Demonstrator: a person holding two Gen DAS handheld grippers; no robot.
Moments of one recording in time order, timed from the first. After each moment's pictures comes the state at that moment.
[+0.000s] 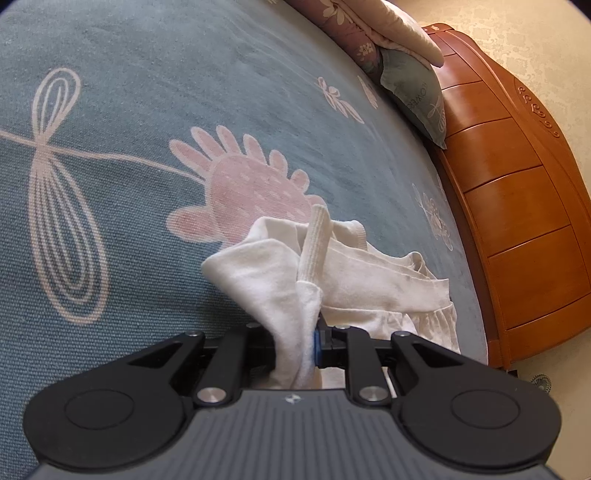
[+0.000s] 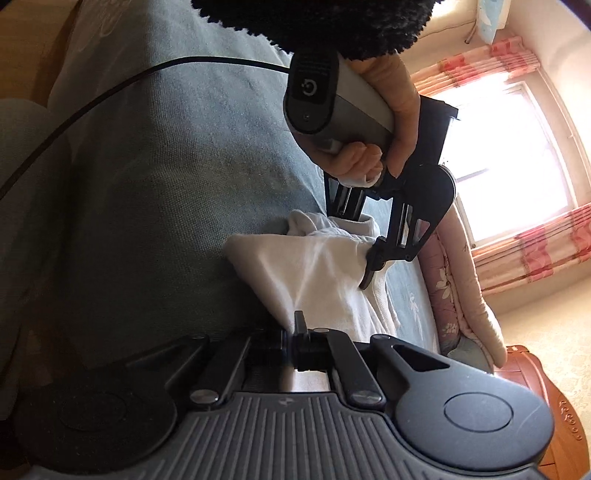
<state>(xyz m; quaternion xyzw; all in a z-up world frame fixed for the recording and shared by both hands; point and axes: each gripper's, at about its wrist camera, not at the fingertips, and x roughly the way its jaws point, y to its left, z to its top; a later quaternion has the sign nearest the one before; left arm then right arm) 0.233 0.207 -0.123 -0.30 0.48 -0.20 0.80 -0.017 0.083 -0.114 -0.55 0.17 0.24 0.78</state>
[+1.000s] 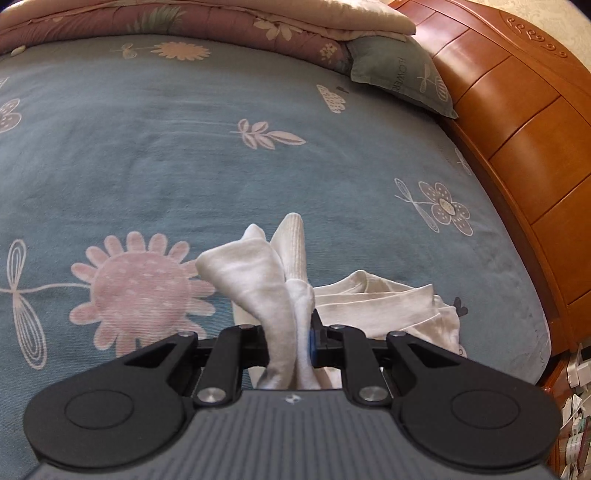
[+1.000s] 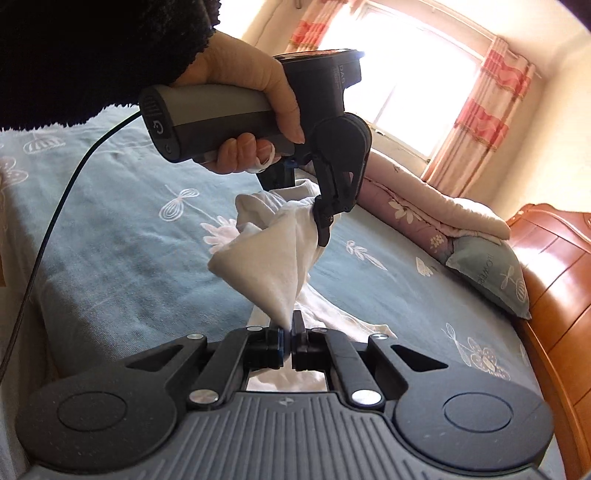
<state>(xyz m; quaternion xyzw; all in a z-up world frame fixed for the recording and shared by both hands) 0.247 0.052 0.009 -0.13 0.48 -0.12 0.86 0.001 -0.073 -0.013 -0.26 0.19 0.21 0.92</state>
